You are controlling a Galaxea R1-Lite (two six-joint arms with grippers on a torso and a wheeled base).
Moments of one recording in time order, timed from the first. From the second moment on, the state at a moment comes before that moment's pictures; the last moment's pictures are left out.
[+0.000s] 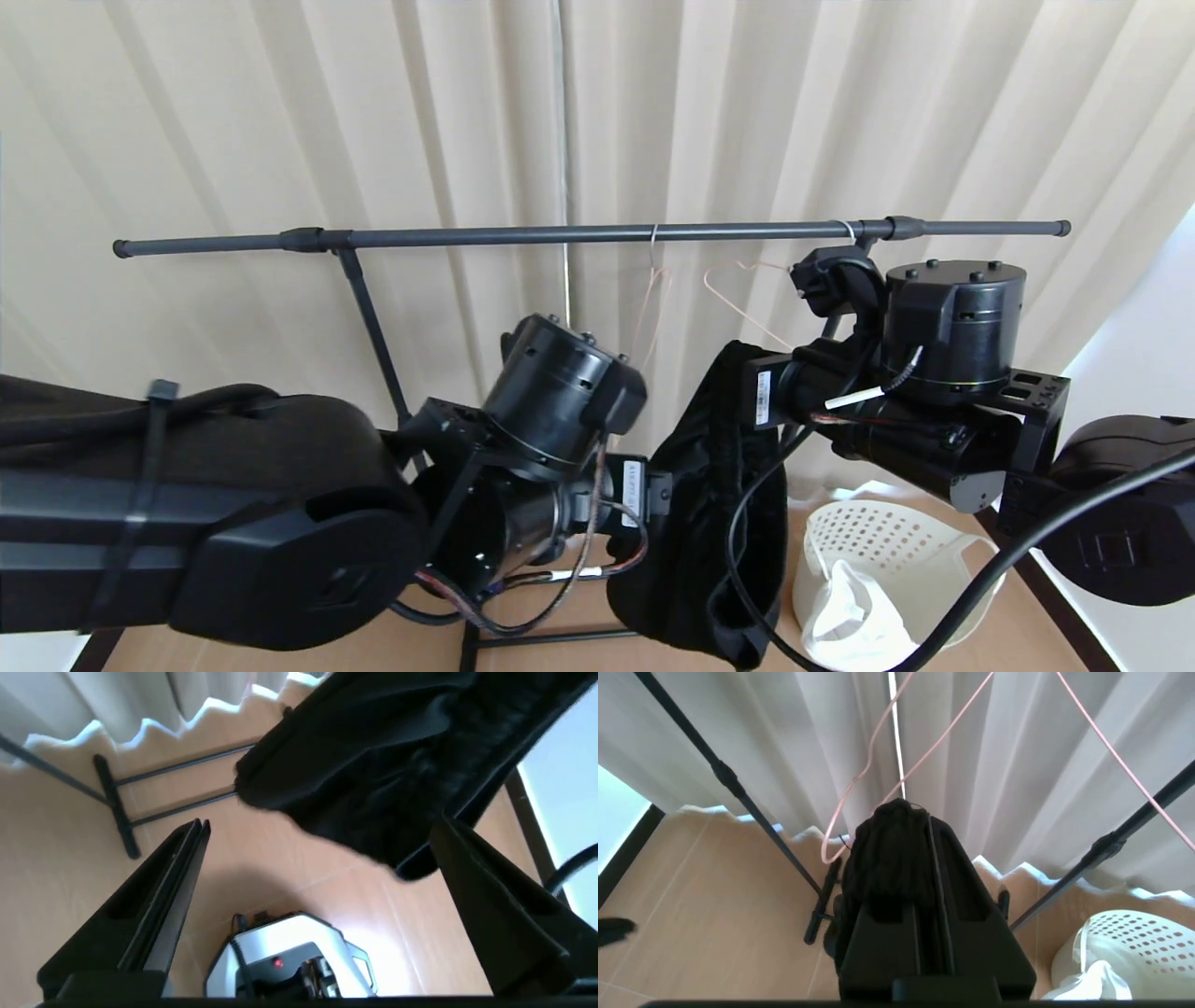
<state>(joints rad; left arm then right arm) -0.89 1.84 -1.14 0.01 0.33 -0.48 0.62 1.75 -0.89 -0.59 -0.29 0.17</state>
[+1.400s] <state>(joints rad) -0.95 2.04 -1.21 -0.10 0.51 -0.49 0.73 1.75 -0.86 -0.60 -0.32 0.17</state>
